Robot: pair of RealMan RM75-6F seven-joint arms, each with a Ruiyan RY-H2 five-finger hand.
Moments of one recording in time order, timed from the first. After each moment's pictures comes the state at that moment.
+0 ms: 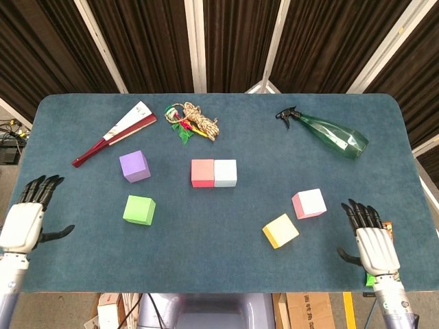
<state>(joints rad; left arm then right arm) -0.28 -1.15 0.09 -1.73 1.35 1.59 0.02 0.14 -1.17 0.03 -1.77 -1.45 1.36 -0.19</state>
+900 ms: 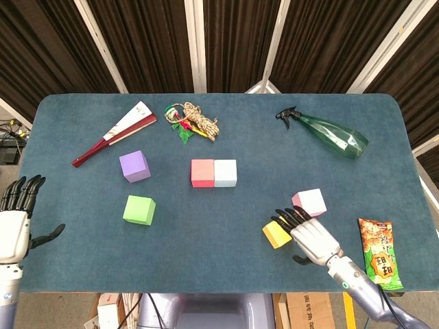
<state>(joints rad) -0.17 -1.24 -0.02 -1.66 1.46 1.68 0.07 0.47 -1.09 0.04 -1.89 -1.46 0.89 -0.27</state>
